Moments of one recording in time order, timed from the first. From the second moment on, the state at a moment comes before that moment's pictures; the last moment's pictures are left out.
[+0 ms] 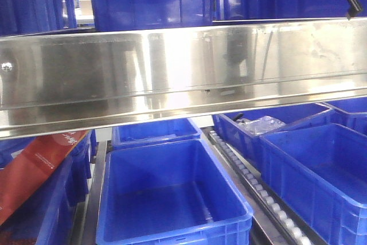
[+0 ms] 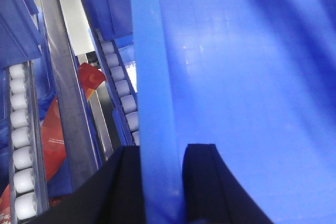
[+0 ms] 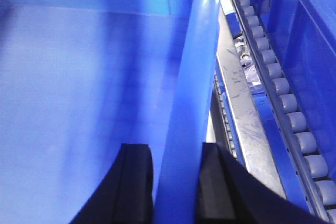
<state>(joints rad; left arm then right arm) -0.33 1.77 -2.29 0.18 1.28 -0.24 0.25 1.78 -2.27 -0.03 1.22 0.19</state>
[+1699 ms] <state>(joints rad) -0.33 1.89 -2.30 0.14 1.17 -0.40 0.16 1.95 -2.29 -0.01 0.83 0.08</state>
